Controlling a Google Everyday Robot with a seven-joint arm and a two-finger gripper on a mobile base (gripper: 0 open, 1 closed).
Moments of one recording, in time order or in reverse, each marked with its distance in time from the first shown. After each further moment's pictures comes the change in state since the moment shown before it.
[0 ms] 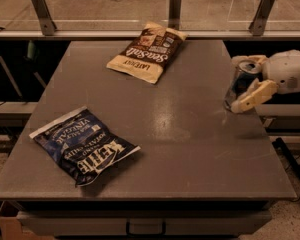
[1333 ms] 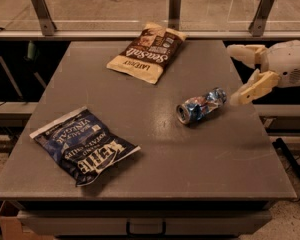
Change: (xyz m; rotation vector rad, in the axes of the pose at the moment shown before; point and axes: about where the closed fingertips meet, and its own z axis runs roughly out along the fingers) arm -0.051 0.026 0.005 -0.061 -0.118 -0.028
